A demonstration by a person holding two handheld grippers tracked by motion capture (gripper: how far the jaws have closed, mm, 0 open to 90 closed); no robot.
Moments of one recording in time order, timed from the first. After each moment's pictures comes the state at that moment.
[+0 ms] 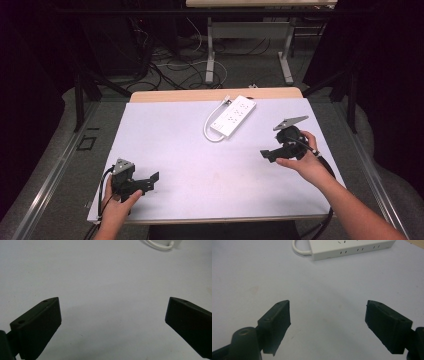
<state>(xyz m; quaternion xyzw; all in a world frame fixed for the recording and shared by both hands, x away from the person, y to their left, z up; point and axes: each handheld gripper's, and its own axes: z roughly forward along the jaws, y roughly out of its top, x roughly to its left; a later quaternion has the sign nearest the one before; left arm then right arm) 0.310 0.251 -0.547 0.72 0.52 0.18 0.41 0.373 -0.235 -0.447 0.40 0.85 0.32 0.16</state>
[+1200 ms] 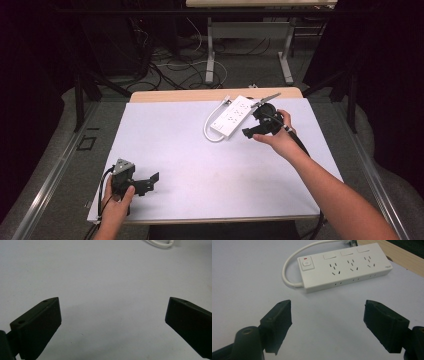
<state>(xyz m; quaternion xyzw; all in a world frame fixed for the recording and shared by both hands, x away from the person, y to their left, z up) 0.310 0.252 -0.548 0.73 0.52 0.18 0.41 0.440 -0.183 -0.435 0.42 0.84 0.30 0.18</state>
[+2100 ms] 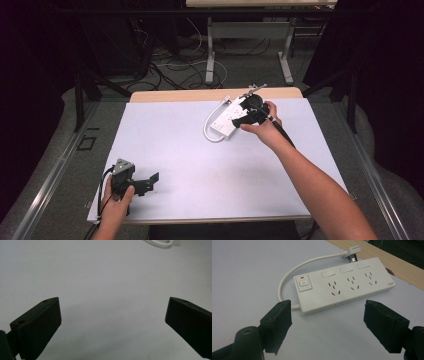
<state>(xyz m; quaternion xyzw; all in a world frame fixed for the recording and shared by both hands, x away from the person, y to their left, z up) 0.311 0.253 -0.549 0.73 0.52 0.18 0.41 0.476 -0.152 -0.436 0.44 0.83 0.30 0.19</state>
